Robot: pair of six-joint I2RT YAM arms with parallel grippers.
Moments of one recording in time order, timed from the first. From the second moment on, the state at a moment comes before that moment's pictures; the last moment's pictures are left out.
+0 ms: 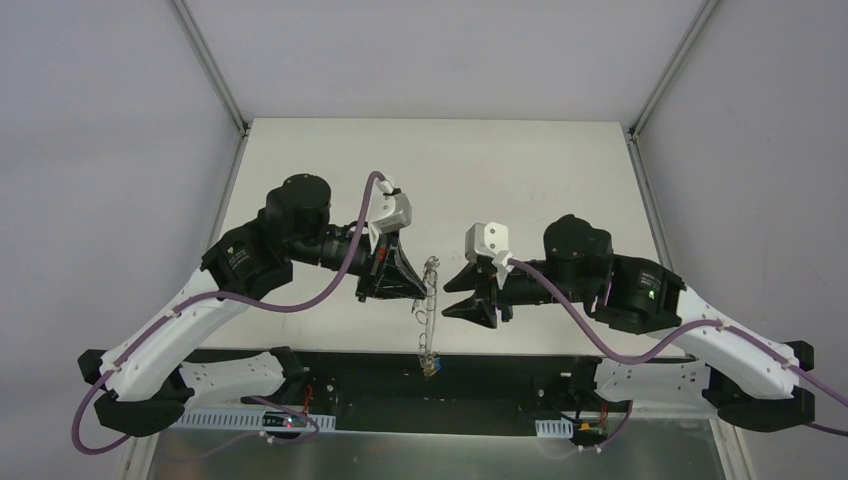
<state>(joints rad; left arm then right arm) -0.89 1.01 1.36 -0.66 0.73 -0.16 1.21 0.96 1.32 -0.66 -0.31 -0.09</state>
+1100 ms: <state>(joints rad) -0.89 1.02 1.40 -0.78 0.76 -0.12 1.21 1.02 1.33 -0.52 -0.37 -0.10</state>
